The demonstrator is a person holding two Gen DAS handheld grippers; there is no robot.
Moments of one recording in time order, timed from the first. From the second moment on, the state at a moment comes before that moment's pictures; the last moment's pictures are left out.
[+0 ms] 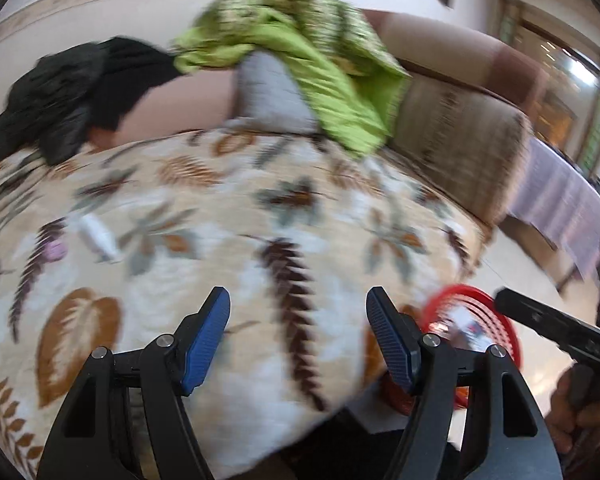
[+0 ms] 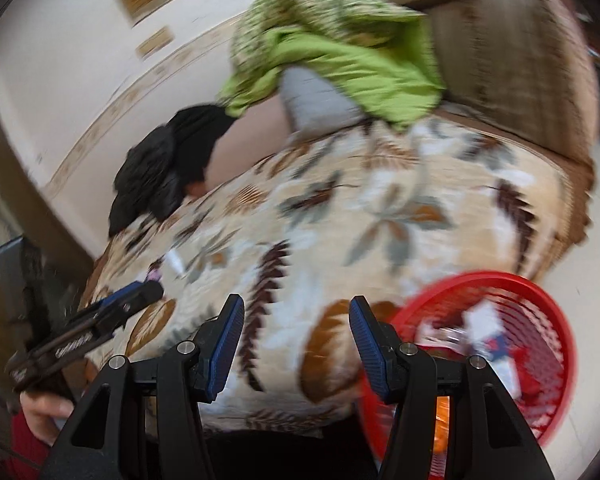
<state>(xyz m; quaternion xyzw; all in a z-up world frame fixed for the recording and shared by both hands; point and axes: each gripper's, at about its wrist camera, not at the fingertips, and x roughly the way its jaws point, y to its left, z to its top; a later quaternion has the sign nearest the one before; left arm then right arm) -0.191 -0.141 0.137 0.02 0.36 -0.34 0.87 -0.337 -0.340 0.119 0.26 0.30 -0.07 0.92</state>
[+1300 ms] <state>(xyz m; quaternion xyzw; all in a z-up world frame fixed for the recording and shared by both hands) 0.033 0.039 0.053 -0.07 0.41 -0.17 0.89 0.034 -0.144 0.041 0.14 0.45 0.09 0.88</state>
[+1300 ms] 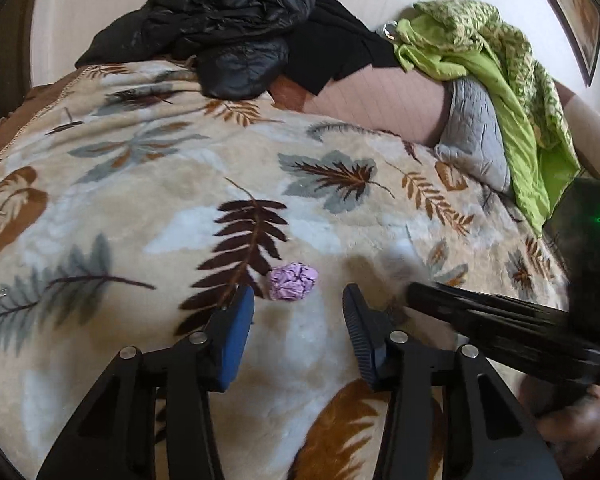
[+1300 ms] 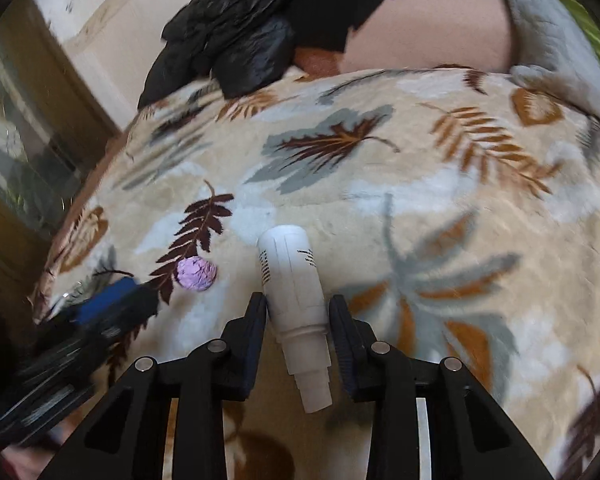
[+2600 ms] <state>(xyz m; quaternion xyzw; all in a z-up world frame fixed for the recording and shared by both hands) -0.119 0.011 0.100 0.00 0.33 -0.16 0.93 -0.191 -0.193 0.089 0.20 0.34 0.05 0.92</state>
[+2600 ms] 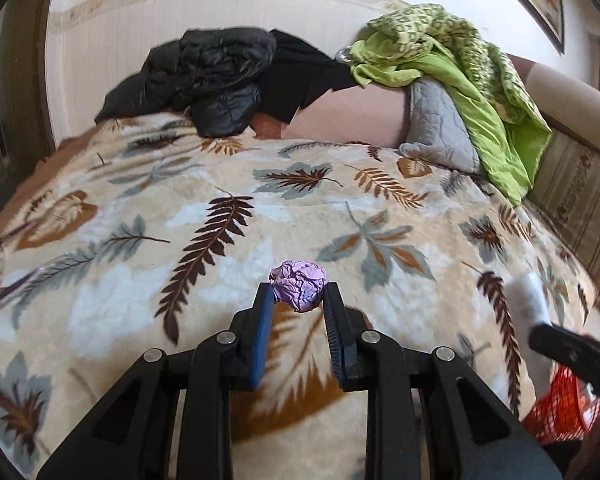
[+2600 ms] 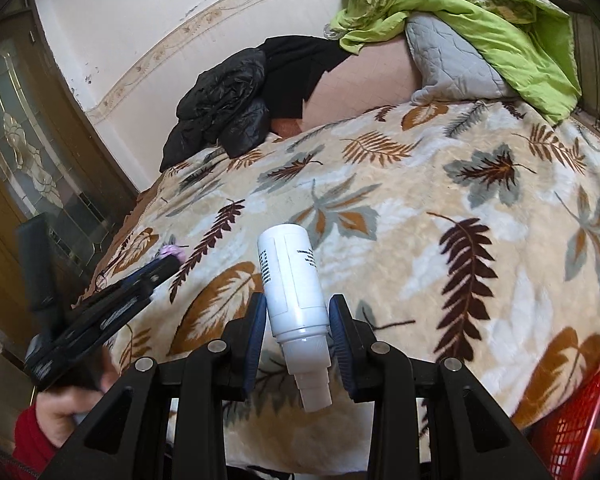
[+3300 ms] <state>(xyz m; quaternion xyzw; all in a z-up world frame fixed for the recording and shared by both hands) -0.155 -0.014 0.093 0.07 0.29 -0.13 0.95 -0.186 -0.187 0.087 0.18 0.34 0.05 0.92</state>
